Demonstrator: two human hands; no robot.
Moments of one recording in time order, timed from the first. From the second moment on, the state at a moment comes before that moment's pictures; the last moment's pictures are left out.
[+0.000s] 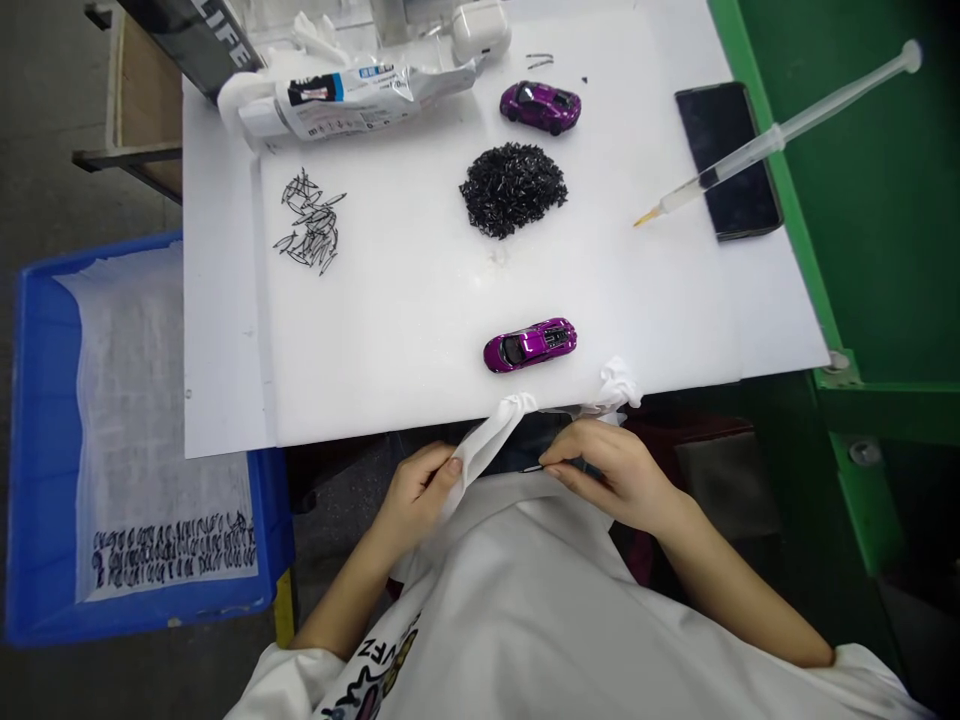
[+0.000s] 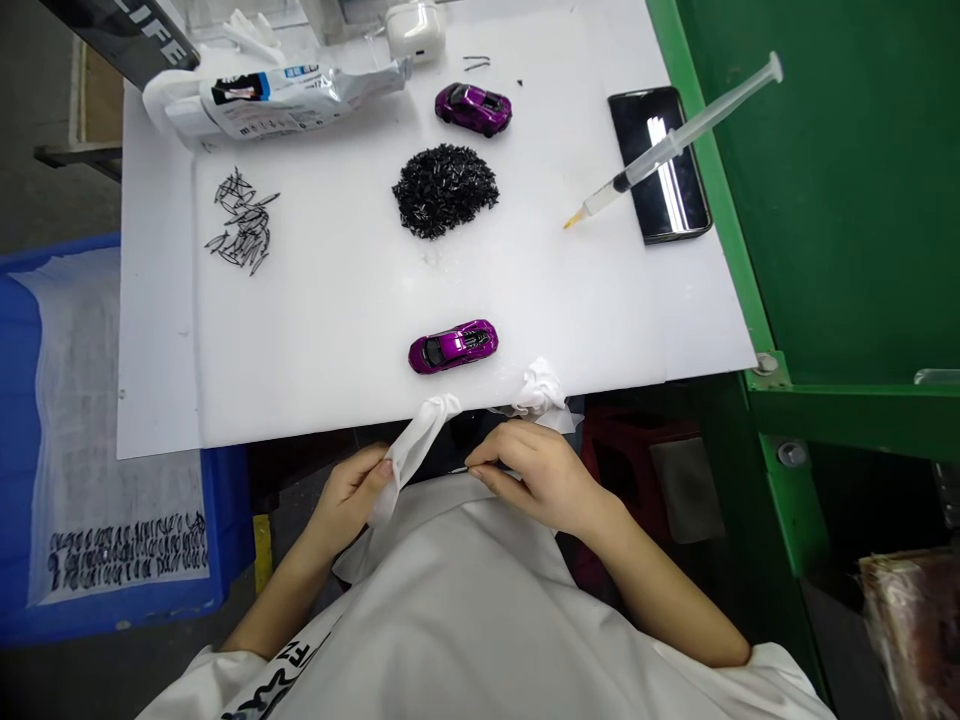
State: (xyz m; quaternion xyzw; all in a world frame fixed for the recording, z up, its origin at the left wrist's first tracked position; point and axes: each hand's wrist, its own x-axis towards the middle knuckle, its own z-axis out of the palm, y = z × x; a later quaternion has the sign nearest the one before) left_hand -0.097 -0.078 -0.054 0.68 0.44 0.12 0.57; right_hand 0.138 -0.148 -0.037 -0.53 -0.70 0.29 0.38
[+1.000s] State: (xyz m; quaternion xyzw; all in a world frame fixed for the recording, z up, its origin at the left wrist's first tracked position) left_hand -0.040 -0.085 -0.054 0.37 0.41 0.06 0.83; right_hand 0.142 -0.147 -0.039 -0.53 -0.76 0.16 0.34
